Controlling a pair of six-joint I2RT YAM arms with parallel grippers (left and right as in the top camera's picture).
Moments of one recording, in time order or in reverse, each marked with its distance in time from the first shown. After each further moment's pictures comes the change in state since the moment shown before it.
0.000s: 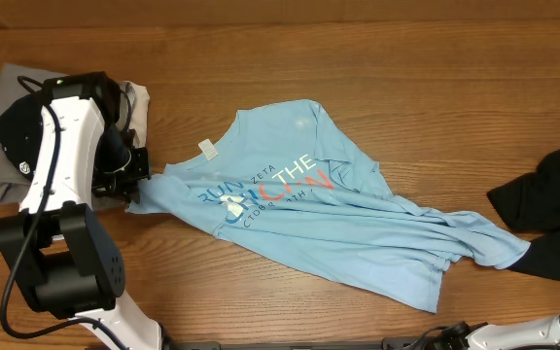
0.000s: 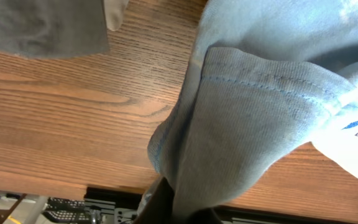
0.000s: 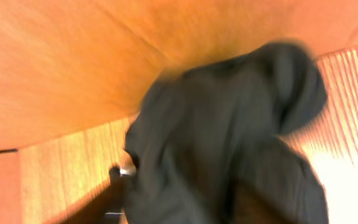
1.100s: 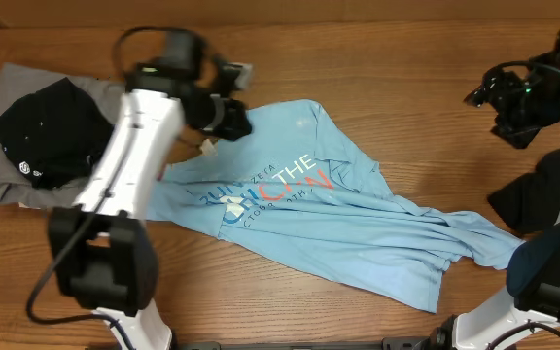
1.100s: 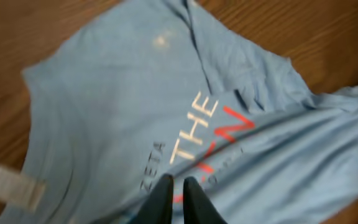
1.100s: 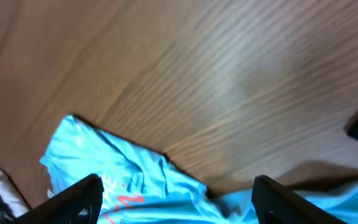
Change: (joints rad) left arm -0.394 0.019 0.080 0.562 0.452 0.217; right arm 0.830 0.000 -0.010 -0.383 -0.332 -0.344
